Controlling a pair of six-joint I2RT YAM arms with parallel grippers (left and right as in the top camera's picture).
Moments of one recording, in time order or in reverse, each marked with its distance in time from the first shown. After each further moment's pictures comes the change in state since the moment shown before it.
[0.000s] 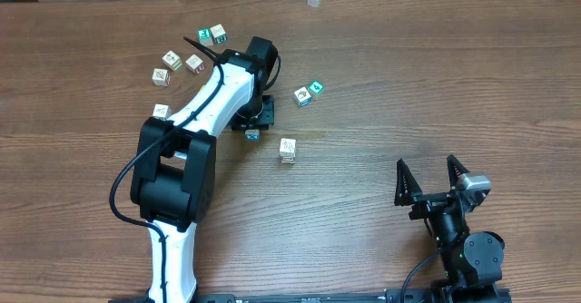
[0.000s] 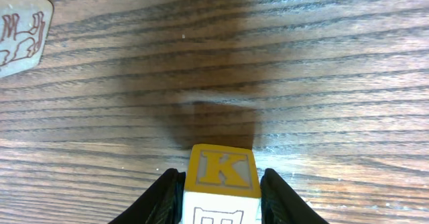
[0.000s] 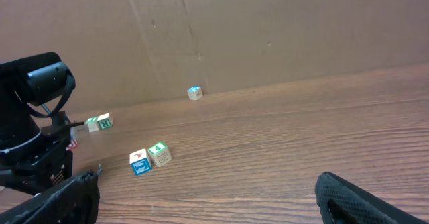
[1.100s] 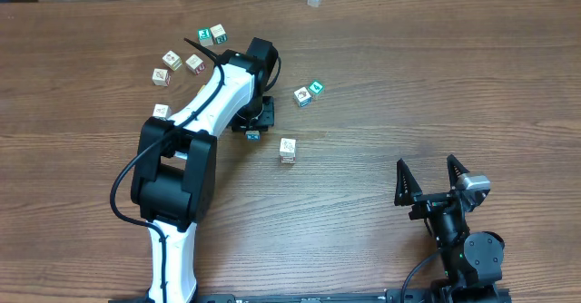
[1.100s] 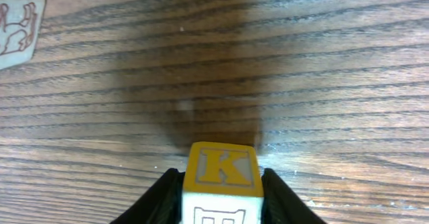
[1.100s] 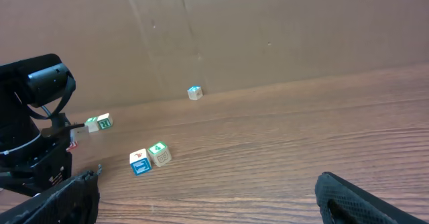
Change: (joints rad) left arm -0.005 0.000 -0.010 0.002 0.000 -0.002; right arm 0.000 0.000 0.000 0.000 0.000 0.000
